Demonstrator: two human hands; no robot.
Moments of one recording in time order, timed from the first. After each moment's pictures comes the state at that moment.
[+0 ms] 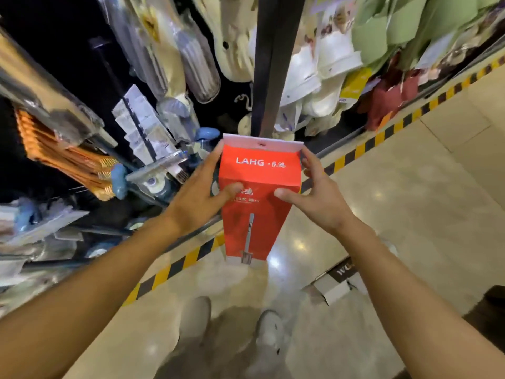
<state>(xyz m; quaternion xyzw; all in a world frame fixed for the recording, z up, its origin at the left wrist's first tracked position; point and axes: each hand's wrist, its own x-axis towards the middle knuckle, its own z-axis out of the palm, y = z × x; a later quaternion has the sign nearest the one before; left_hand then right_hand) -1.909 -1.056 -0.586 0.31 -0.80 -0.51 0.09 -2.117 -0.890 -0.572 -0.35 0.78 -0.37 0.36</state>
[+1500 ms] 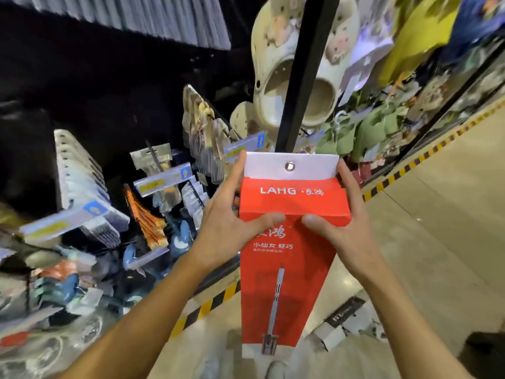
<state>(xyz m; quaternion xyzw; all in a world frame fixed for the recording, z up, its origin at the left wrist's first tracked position) -1.848 -0.985 -0.301 0.26 -0.74 -0.56 0.27 -2.015 -0.831 -0.287 -0.35 0.65 -0.63 0.25</state>
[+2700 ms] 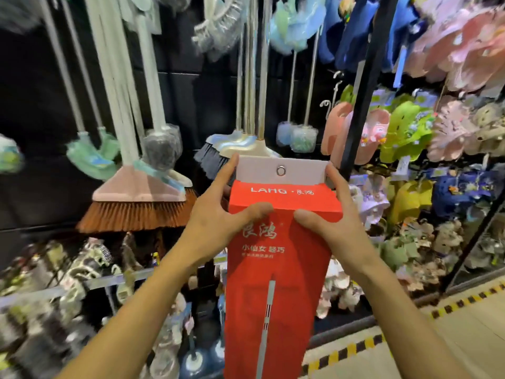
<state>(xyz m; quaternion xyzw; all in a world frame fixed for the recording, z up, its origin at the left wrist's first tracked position) -1.556 -0.823 0.054 0.26 -0.74 -0.41 0.46 -1.763 -0.733 0.045 -0.56 0.47 -0.65 0.23</state>
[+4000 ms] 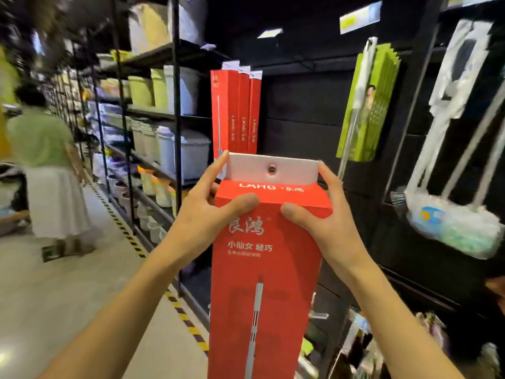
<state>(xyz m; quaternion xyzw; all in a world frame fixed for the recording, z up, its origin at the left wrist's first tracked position) -0.798 -0.676 0.109 0.55 -0.47 -0.10 0.68 -0.964 -0.815 0.110 -0.73 0.09 -0.48 0.48</state>
